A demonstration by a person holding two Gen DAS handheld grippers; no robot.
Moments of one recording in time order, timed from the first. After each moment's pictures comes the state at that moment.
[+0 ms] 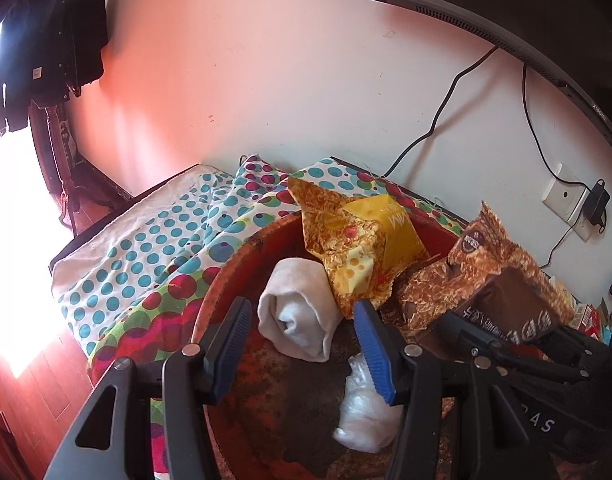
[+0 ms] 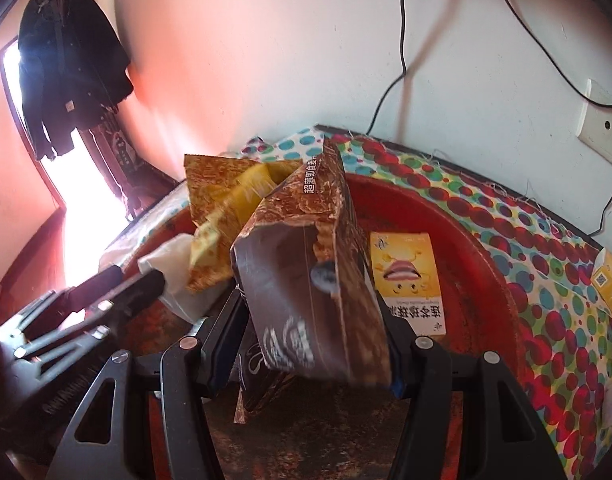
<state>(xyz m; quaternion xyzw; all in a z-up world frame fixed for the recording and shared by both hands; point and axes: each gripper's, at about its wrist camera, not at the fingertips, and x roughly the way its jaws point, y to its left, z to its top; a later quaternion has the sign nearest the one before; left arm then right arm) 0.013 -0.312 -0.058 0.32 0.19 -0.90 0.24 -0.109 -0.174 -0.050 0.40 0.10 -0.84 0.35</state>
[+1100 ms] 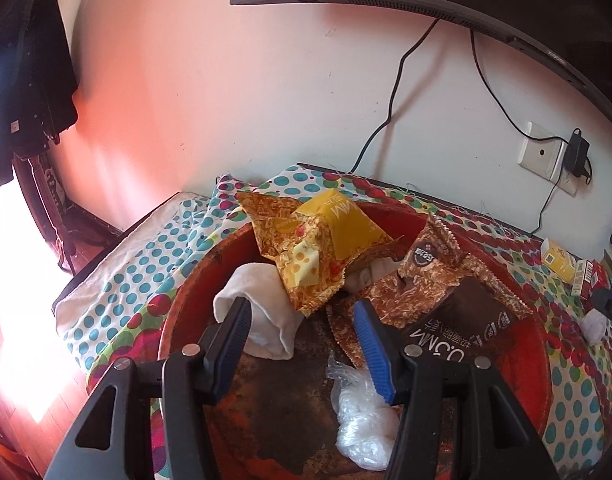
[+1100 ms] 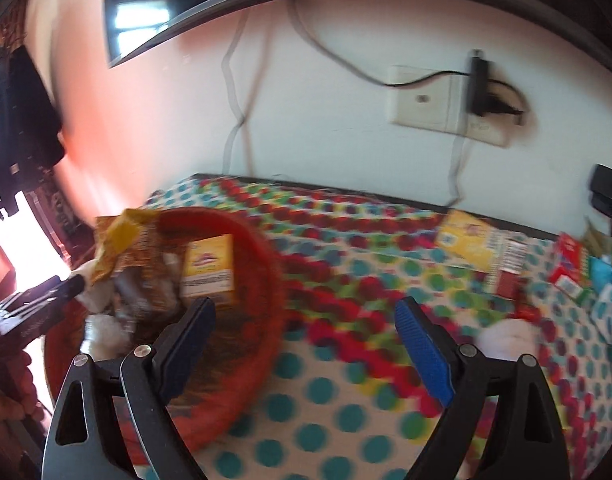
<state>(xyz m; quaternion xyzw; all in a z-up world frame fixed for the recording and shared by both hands) 0.002 -0.271 -0.052 0.32 0.11 -0.92 0.21 -0.112 -0.001 -0.019 0.33 0.04 -0.92 0.20</state>
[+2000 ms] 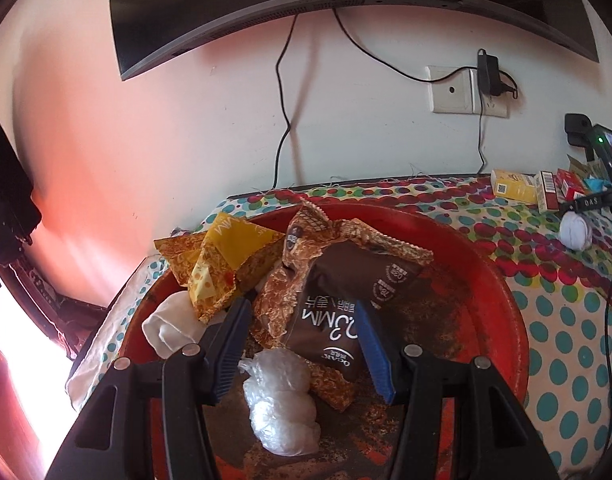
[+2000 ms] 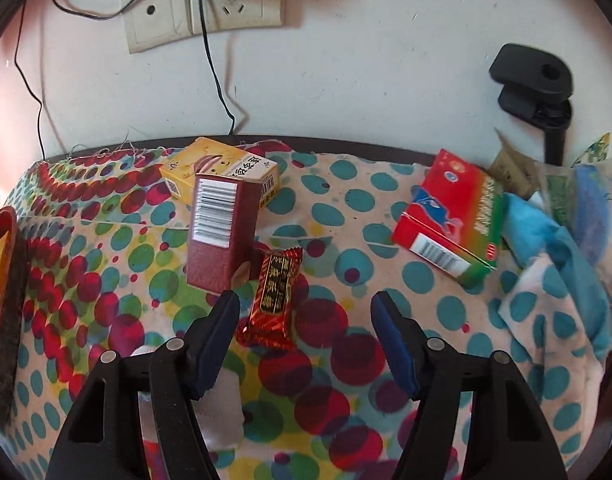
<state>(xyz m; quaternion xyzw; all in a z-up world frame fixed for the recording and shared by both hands) -0.008 -0.182 -0.058 0.30 -0.06 -0.94 0.14 -0.254 0.170 -0.087 0.45 0.05 -0.89 0.07</state>
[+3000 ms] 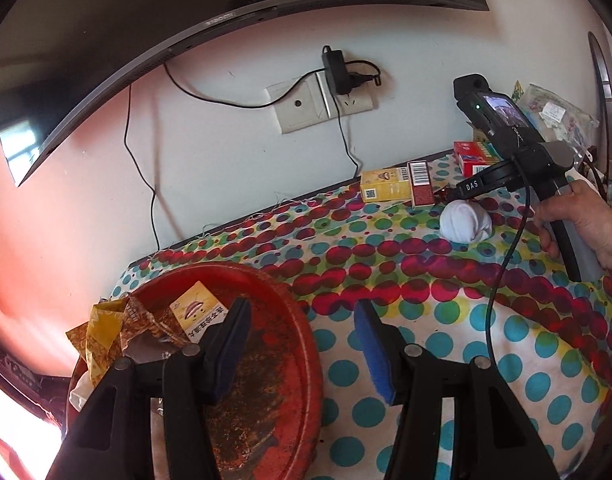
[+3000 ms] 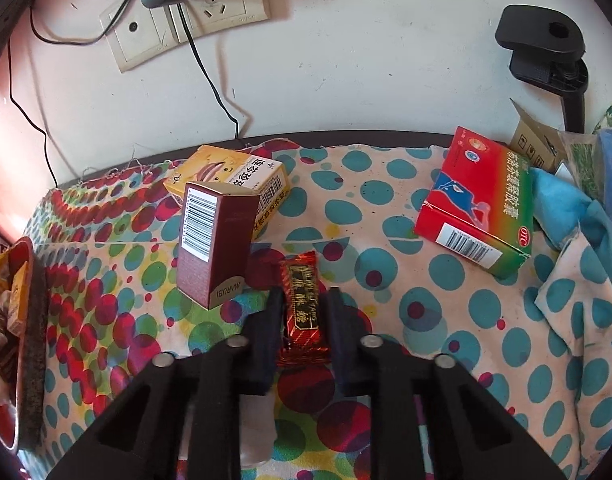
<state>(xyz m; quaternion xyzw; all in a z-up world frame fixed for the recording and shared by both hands) -0.043 -0.040 -0.038 0.31 -0.15 -0.94 0.00 -0.252 0.167 -0.092 0.46 -0.02 -0.88 0.09</state>
